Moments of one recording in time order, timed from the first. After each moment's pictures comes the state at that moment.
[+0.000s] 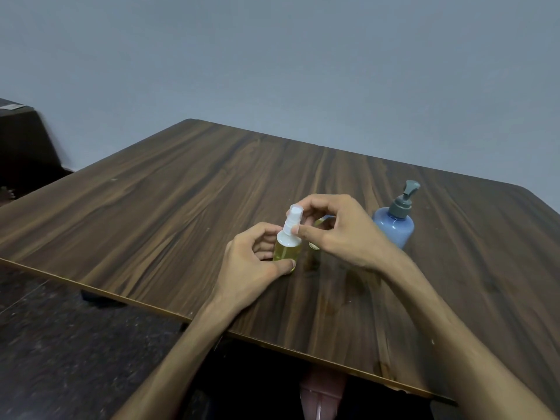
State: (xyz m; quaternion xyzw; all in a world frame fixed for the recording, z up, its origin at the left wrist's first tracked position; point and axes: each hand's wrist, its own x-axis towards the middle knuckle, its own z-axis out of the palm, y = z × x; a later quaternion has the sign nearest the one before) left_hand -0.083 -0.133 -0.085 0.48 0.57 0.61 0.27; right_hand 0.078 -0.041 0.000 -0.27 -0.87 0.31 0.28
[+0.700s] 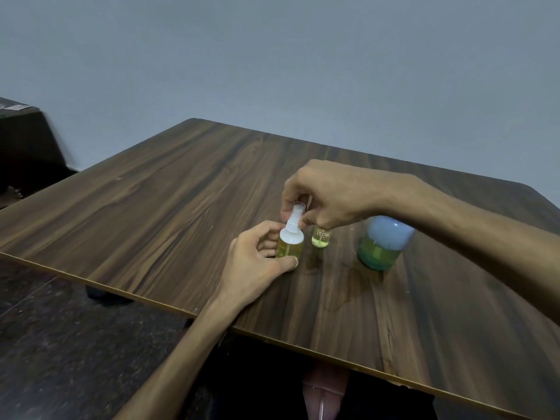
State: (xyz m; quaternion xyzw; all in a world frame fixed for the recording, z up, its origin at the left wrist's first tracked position) left_hand -0.081 -0.133 -0.083 0.47 0.57 0.61 0.28; right_hand 0.044 -0.041 0.082 -0.19 -0.98 0.03 -0.03
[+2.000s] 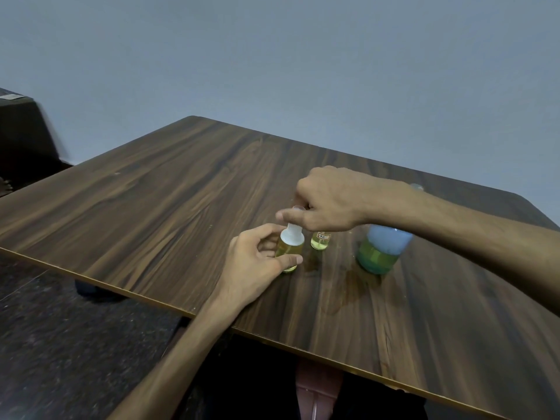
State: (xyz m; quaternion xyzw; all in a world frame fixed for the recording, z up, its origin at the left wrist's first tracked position) left_hand -0.082 -0.132 -0.085 0.46 0.58 0.61 0.28; right_hand 0.033 -0.047 0.075 -0.26 -0.96 -0.09 -0.07
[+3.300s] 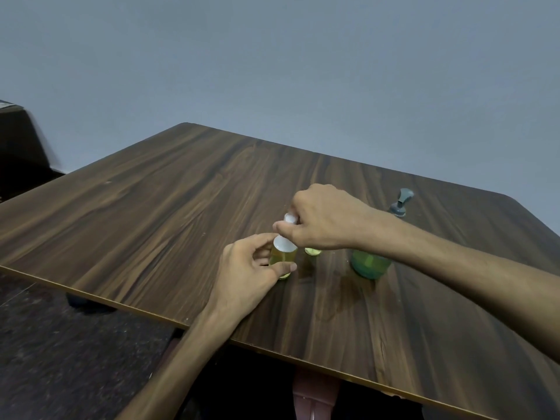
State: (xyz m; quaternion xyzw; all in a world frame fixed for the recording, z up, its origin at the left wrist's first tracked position) left_hand -0.078 -0.136 -0.081 0.49 0.59 0.59 0.24; right_hand 0.039 -0.050 0.048 -0.34 -0.94 -0.04 0.02
